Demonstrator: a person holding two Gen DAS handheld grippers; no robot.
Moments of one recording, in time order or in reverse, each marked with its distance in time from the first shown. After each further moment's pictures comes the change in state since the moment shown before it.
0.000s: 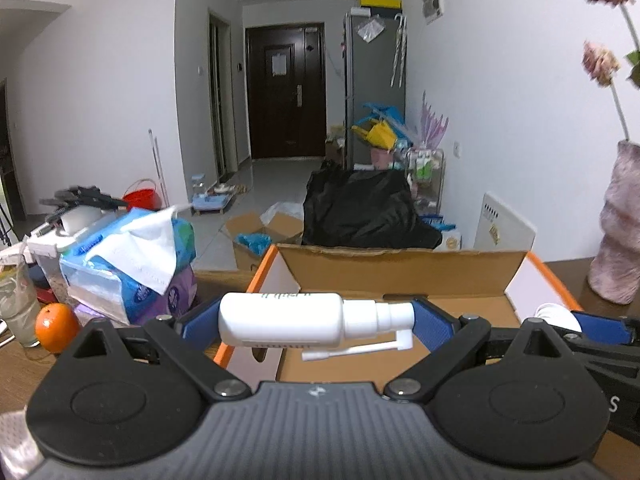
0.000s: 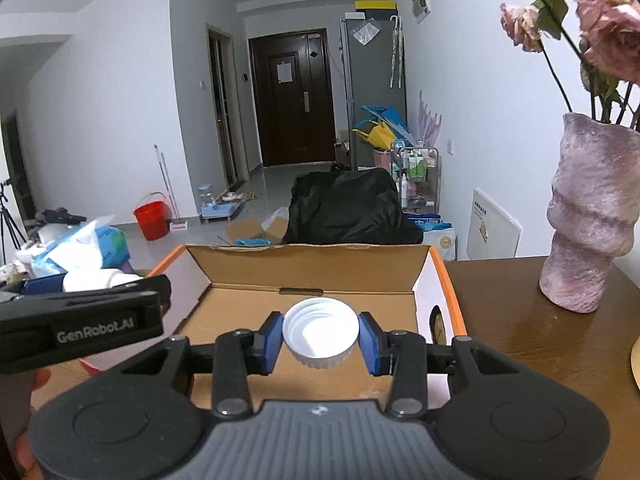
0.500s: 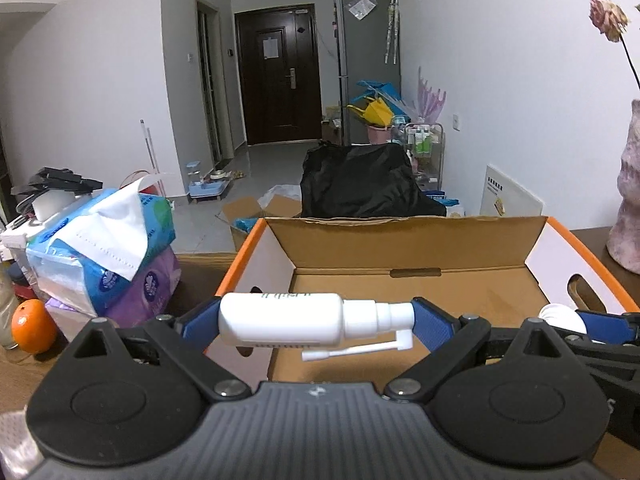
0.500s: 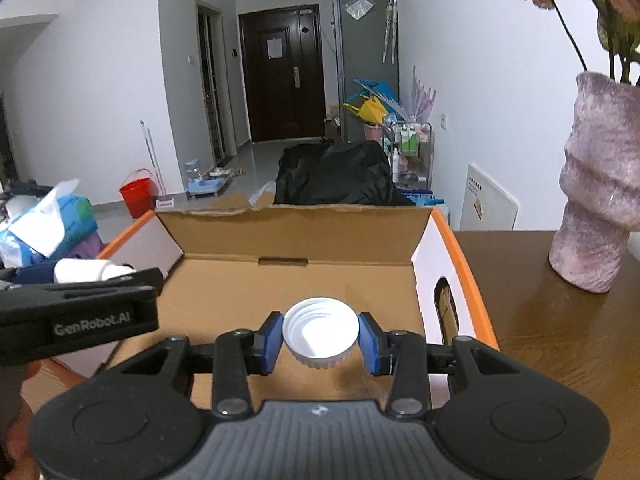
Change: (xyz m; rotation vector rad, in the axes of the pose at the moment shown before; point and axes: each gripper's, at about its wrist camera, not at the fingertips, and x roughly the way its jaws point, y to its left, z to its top) left arm 0.043 -0.006 -0.017 0.050 0.047 -0.001; right arm 0.049 -0.004 -0.015 0.001 0.077 -0.037
